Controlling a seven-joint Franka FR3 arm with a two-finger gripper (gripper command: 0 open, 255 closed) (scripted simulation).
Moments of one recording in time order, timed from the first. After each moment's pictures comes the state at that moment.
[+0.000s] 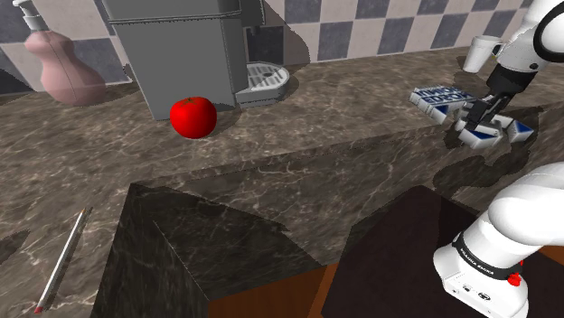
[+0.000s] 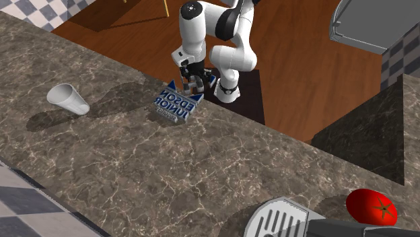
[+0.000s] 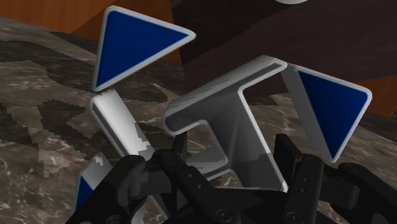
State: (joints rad) arm -0.23 -1.13 -0.35 -2.69 -0.33 1.61 -0.19
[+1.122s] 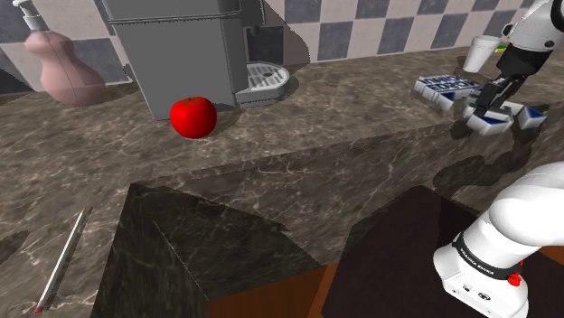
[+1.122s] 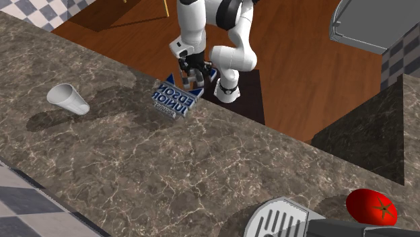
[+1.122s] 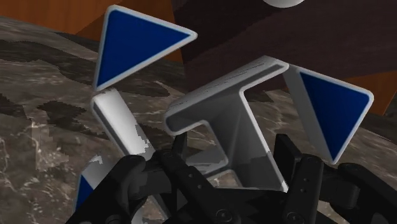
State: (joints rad) arm -0.21 -1.09 -0.32 -2.57 -0.29 1.52 -0.19
